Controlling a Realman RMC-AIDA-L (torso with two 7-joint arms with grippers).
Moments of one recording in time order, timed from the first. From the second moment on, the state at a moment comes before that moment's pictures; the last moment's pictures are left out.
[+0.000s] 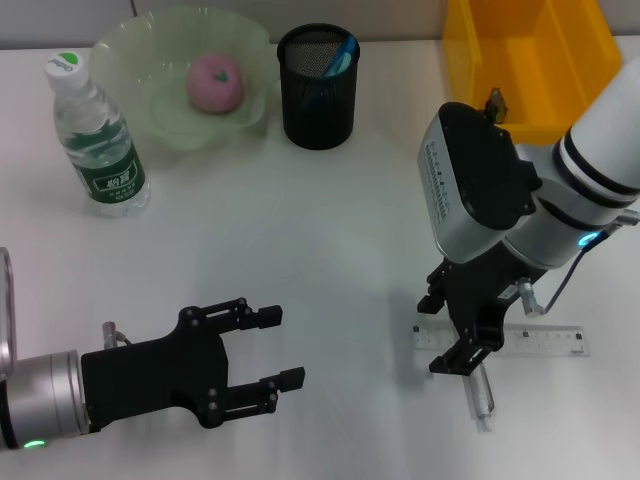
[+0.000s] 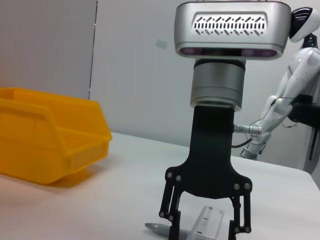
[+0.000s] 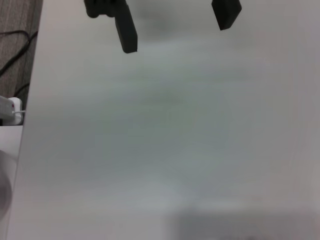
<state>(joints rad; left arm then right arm) -0.36 -2.06 0.96 0.31 1.74 1.59 -0.82 0.75 2.08 -1.56 -1.04 -2.44 -1.55 1.90</state>
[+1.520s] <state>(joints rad) -0.37 -2.07 0.94 0.30 1.72 1.64 -0.84 0.69 2.08 -0.91 -1.07 -1.90 -1.53 1.67</state>
